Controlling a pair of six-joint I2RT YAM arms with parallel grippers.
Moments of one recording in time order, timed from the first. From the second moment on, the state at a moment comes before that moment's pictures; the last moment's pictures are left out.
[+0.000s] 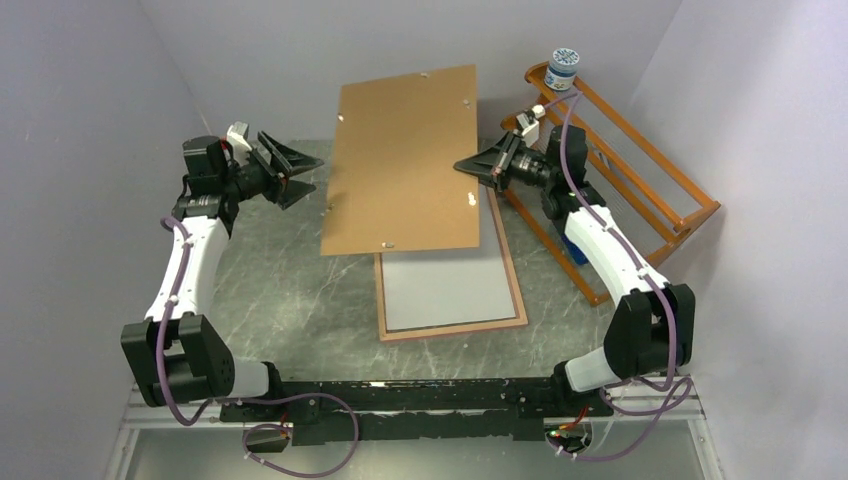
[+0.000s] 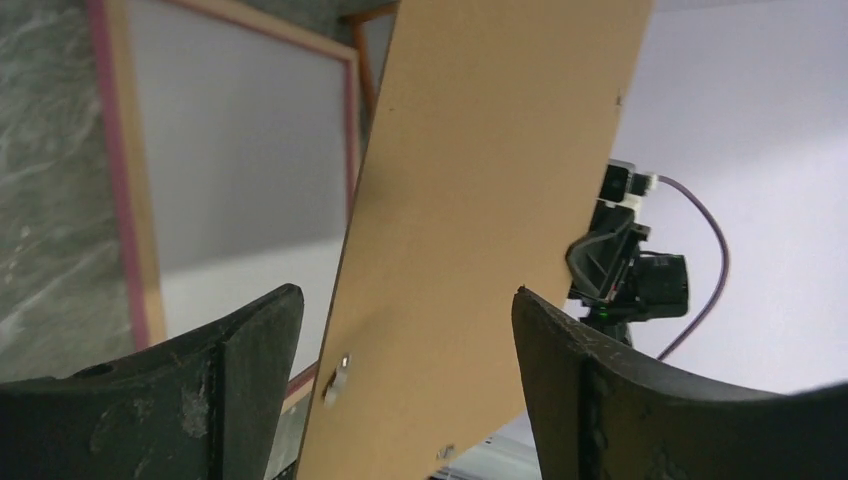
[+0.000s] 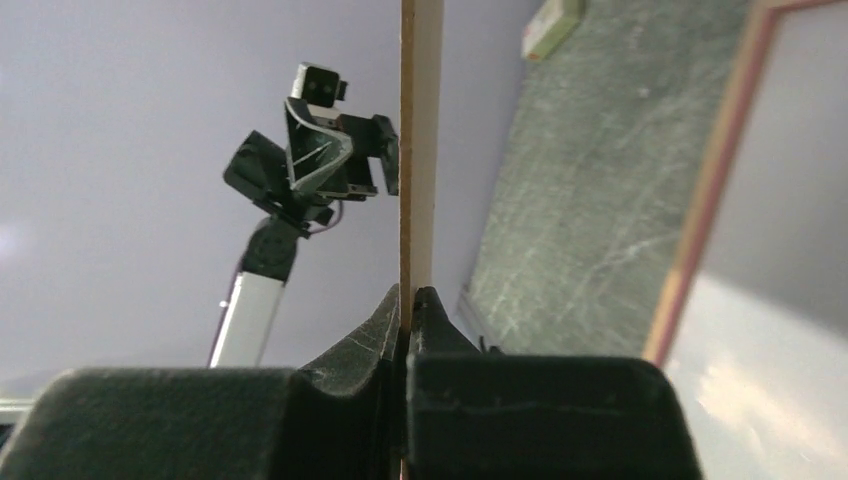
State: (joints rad) left arm 0.14 1.34 1.18 -0.23 0.86 -1.01; right arm 0.22 1.47 1.20 0.18 -0.84 1.20
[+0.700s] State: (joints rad) left arm -0.09 1.73 1.07 -0.31 0.70 -0.78; right arm 0.13 1.47 1.18 -0.52 -0.80 0.54
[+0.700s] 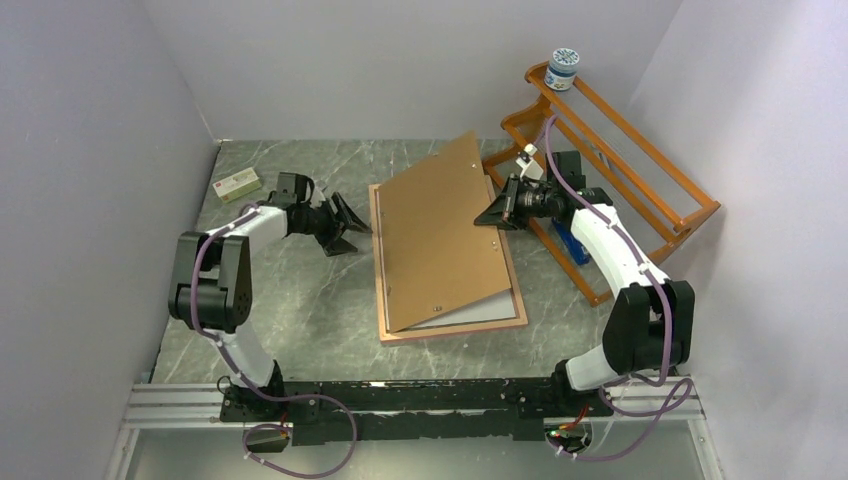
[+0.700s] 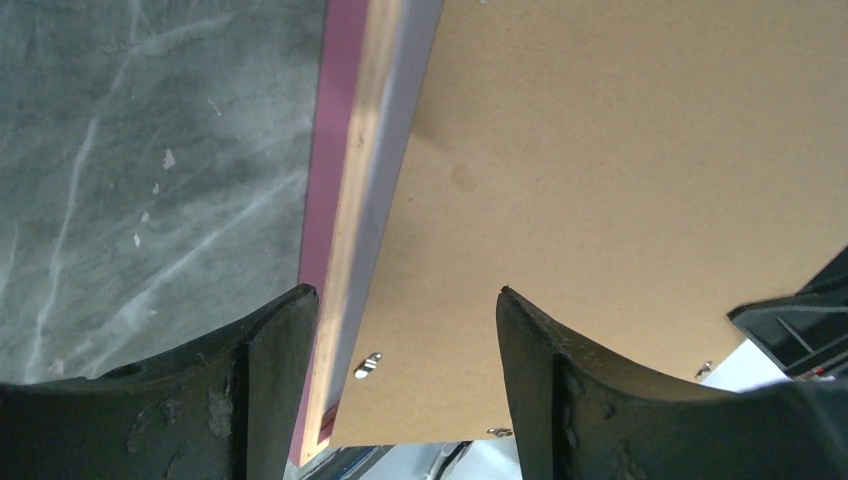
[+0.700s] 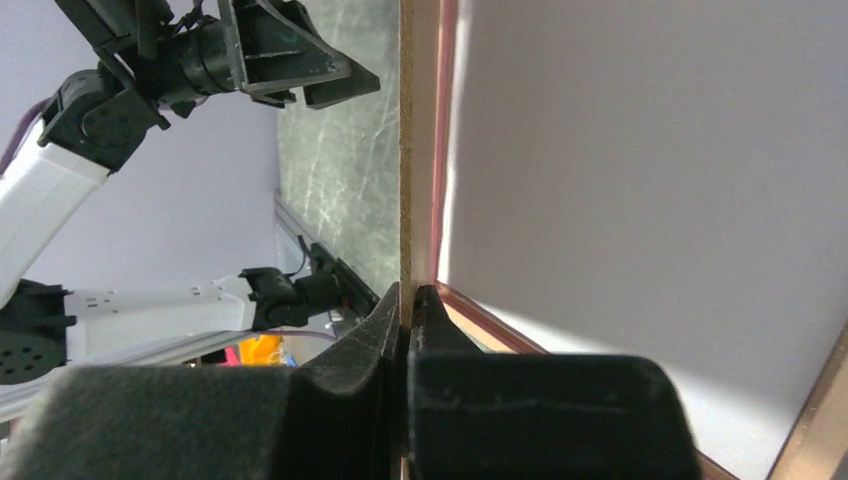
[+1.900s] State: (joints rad) left arm -0.16 1.99 1.19 -0.32 0.67 -0.70; right arm 0.11 1.57 1.13 -0.41 -0.83 0.49
